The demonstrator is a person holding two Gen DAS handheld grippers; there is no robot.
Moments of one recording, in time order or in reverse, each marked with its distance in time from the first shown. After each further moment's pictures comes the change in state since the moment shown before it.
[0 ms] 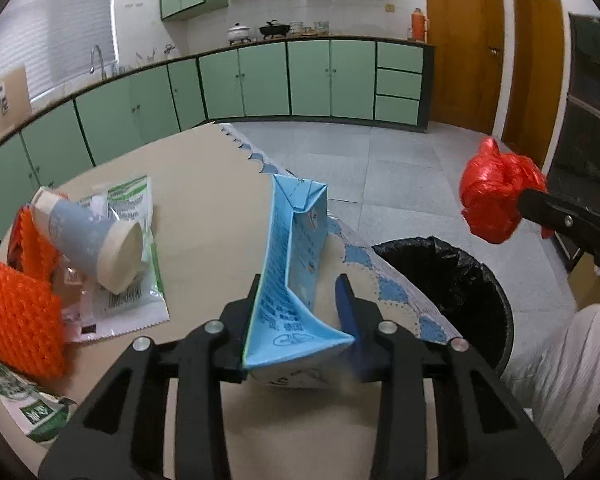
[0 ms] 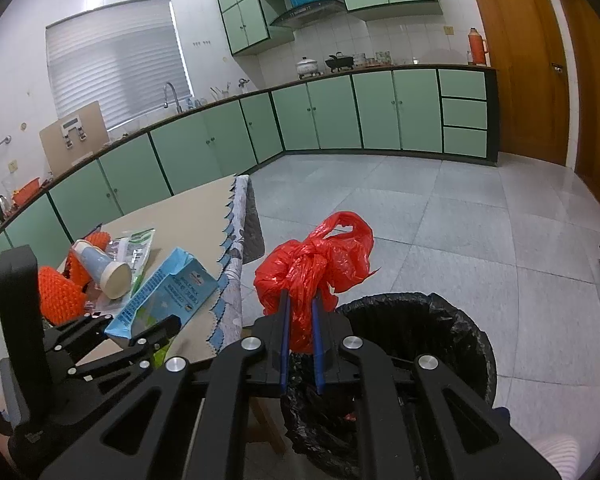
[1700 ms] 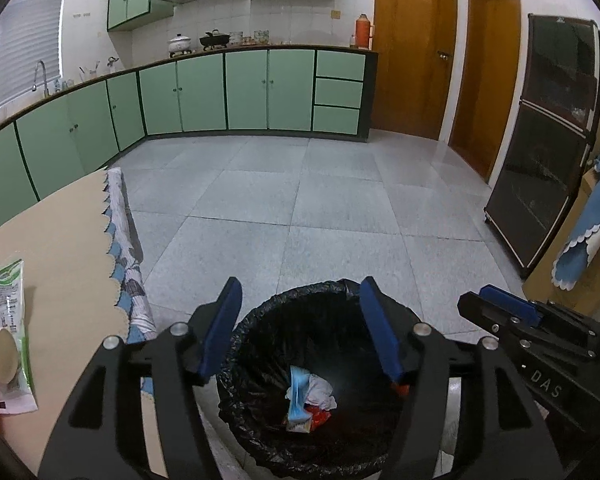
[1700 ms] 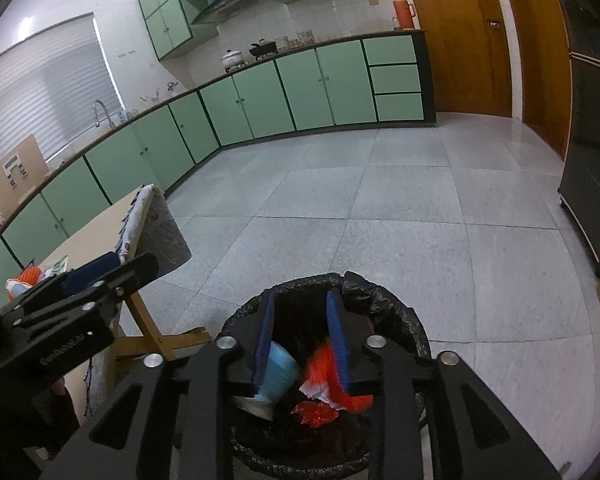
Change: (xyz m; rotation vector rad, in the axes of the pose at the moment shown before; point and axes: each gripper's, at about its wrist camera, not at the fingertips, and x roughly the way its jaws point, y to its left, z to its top) left arm 0.039 -0.111 0.067 0.052 -0.028 -0.199; right arm 0.004 -0.112 -0.007 0.191 0.044 -0.160
